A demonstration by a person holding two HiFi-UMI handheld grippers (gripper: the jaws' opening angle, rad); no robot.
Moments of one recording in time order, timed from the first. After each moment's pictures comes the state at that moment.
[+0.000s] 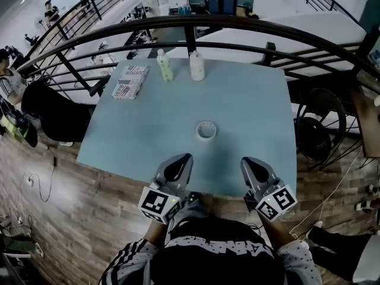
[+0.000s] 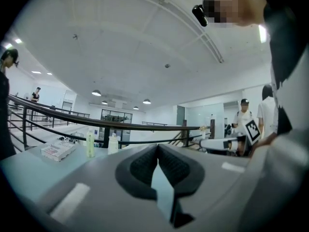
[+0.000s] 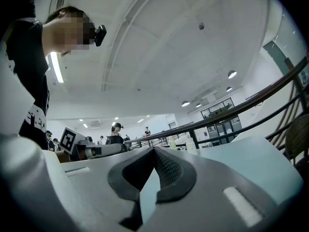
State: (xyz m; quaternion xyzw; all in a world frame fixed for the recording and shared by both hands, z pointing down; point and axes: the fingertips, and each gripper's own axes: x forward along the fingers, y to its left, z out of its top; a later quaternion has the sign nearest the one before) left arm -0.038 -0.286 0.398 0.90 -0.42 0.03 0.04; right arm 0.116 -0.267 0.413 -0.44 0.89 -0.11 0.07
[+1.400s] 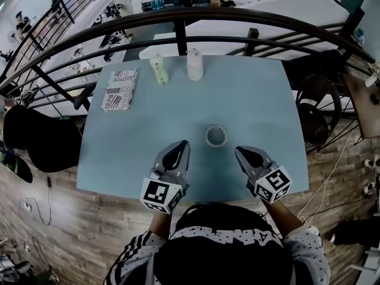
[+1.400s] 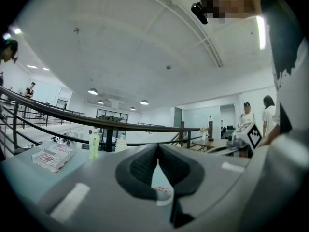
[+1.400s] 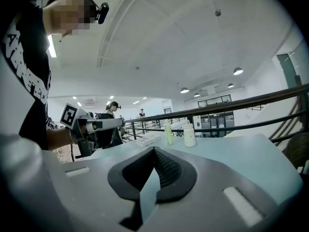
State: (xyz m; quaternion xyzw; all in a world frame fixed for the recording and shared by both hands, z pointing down) left arm -0.127 -0.419 0.423 0.92 -0.39 0.01 0.05; right arm 0.020 -0.381 0.476 -0.46 0.88 -0.11 -0.05
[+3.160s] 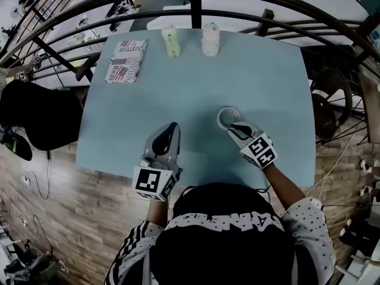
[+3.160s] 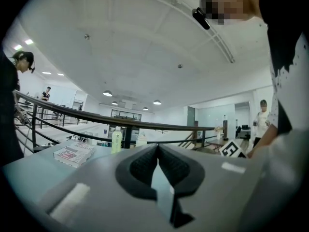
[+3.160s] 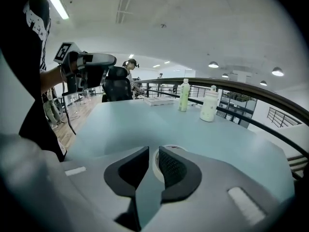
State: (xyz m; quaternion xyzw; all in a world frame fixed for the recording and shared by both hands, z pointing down) left arm -0.193 -0.446 0.446 0.88 -0.47 0.01 0.06; right arm -0.023 -0.450 0.619 -0.35 0.89 -0.08 -0.30
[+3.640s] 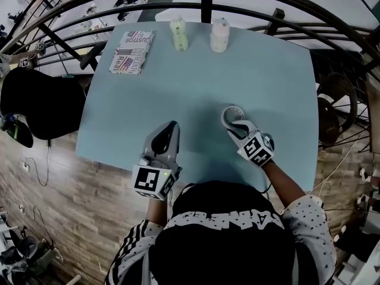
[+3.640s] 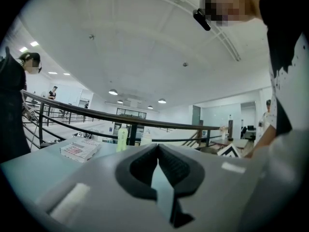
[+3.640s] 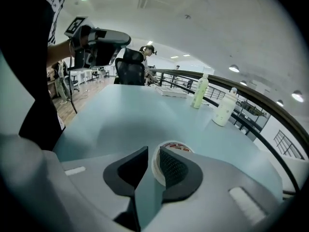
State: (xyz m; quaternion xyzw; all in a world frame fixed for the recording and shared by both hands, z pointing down) left arm -0.207 -0.446 0.456 0.87 -0.50 0.02 0.07; right arm -0.037 -0.456 0.649 -0.28 0.88 0.00 -0.38
